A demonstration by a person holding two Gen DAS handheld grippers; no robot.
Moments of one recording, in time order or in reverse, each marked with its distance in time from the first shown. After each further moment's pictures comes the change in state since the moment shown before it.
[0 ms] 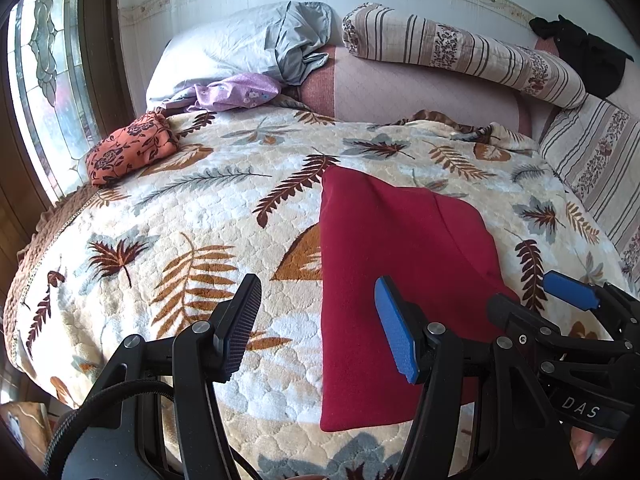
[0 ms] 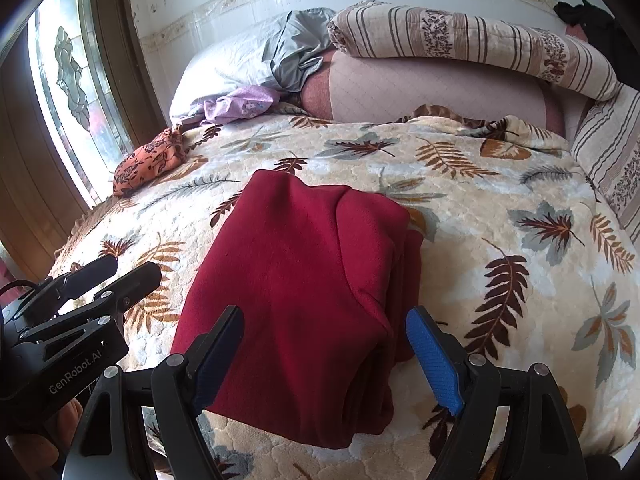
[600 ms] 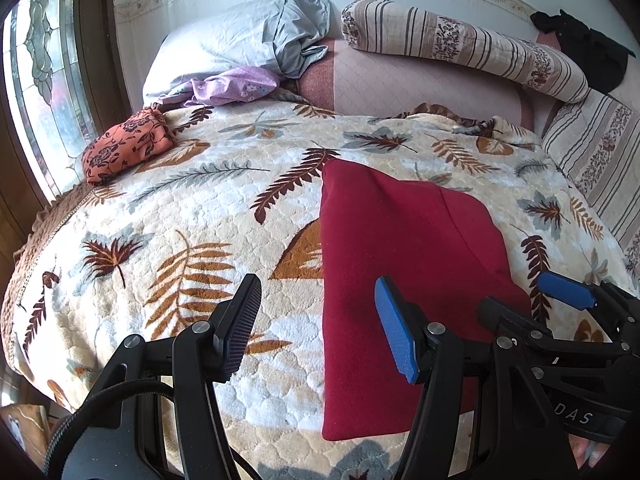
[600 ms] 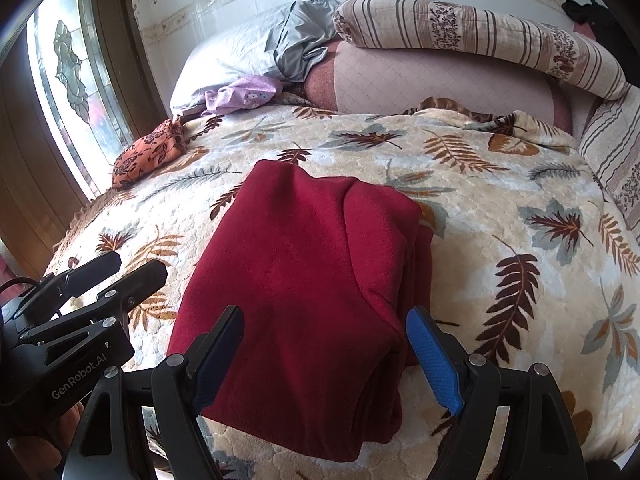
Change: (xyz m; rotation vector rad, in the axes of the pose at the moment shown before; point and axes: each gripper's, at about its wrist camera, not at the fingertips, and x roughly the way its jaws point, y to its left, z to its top) left arm 0.015 0.000 -0.001 0.008 0.019 0.003; right arm 0.016 0.004 0.002 -0.012 0.033 0.007
